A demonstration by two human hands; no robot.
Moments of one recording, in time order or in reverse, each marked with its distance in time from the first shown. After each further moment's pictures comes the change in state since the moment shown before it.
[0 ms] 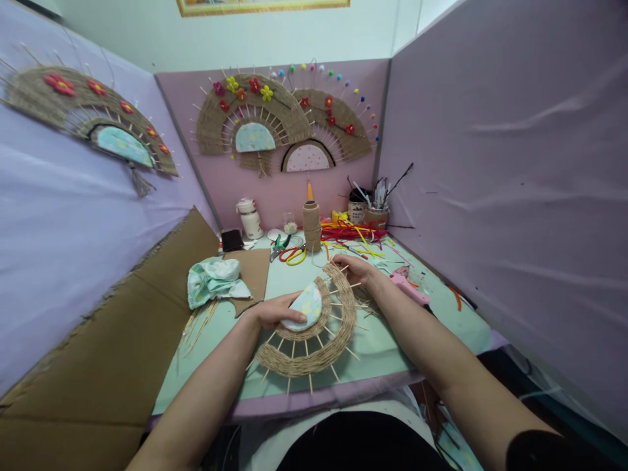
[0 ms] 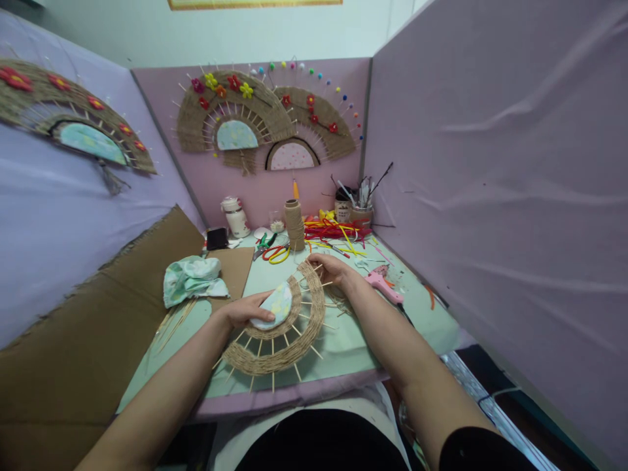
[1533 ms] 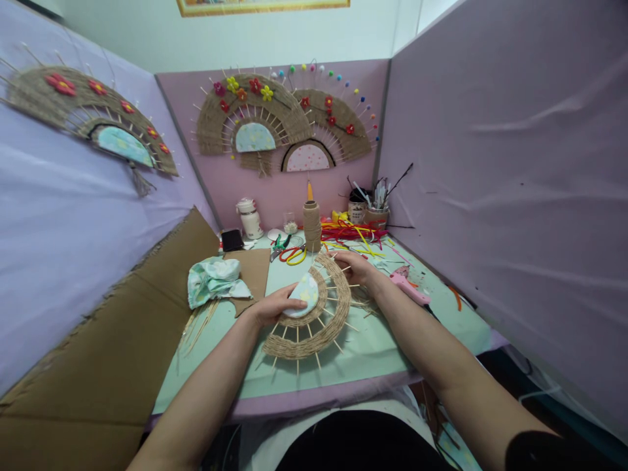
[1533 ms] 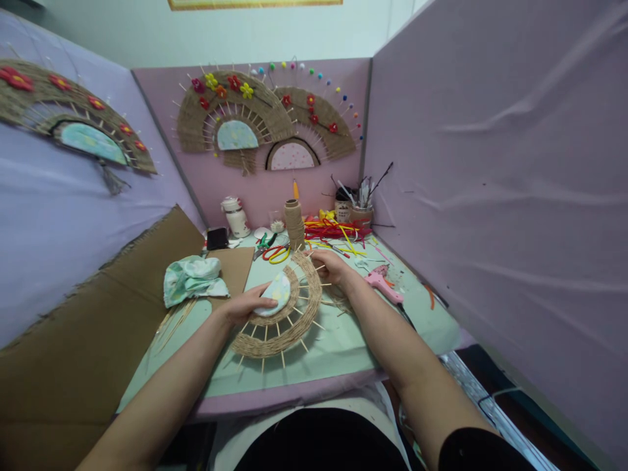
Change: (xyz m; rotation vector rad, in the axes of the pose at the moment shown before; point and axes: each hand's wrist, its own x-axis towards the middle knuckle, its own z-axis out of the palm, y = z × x) left_hand 0.000 0.007 0.003 -0.066 0.163 0.068; right_hand 0.000 -0.001 -0.001 -0.168 -0.046 -0.177
